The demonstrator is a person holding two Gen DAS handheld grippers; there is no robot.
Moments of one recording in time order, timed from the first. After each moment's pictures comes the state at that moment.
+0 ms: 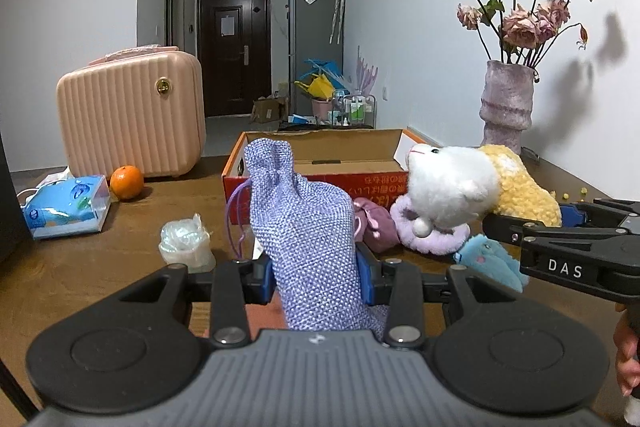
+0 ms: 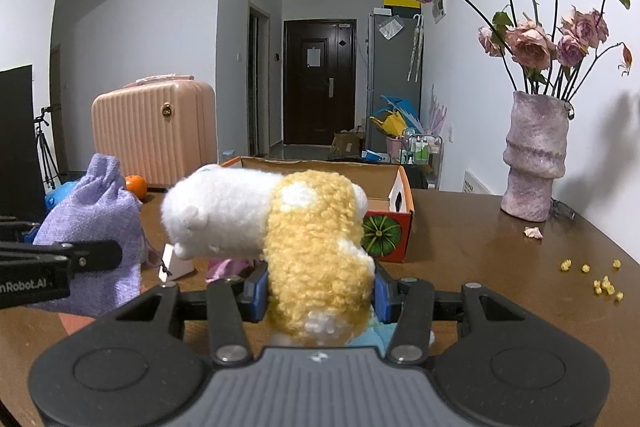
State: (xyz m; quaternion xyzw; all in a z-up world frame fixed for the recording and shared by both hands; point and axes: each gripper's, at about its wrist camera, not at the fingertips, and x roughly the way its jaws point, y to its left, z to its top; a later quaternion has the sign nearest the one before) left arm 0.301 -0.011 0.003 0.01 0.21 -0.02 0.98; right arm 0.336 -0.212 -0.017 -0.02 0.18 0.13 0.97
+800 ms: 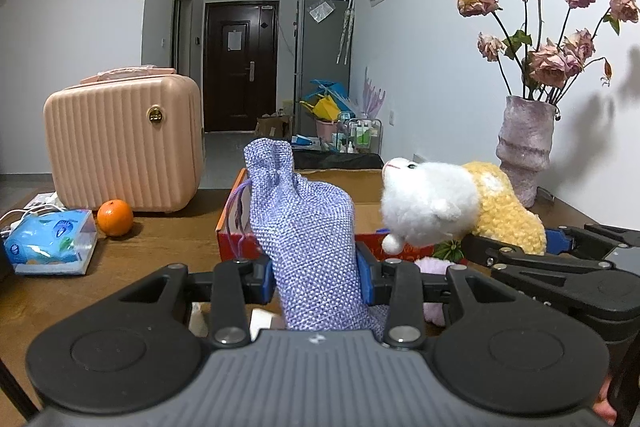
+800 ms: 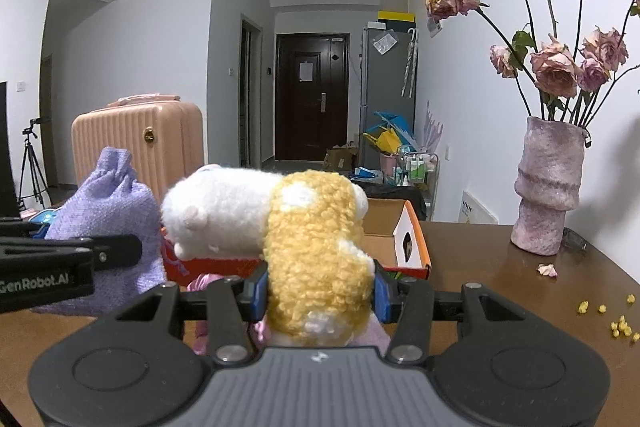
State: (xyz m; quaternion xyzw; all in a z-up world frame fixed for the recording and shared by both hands) left arm 0.364 -0.004 0.025 -0.01 0.18 -0.01 0.98; right arm 0.398 -0.187 0.002 -0.01 0.16 0.11 0.98
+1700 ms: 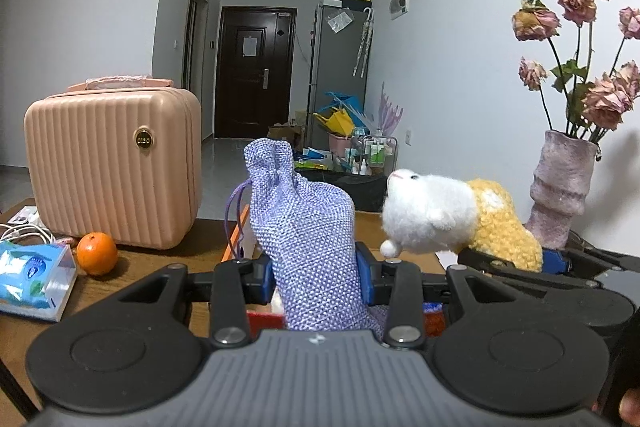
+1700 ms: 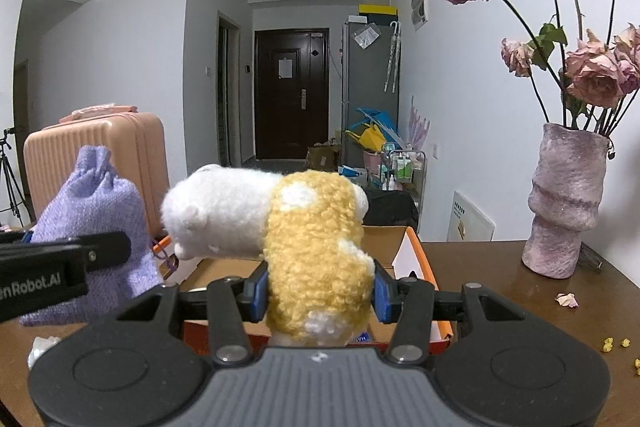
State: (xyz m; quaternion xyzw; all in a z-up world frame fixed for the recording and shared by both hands) left arm 0.457 0.012 0.041 -0.04 0.17 0.01 0.99; right arm 0.495 -0.162 0.015 0.00 0.17 0.08 0.98
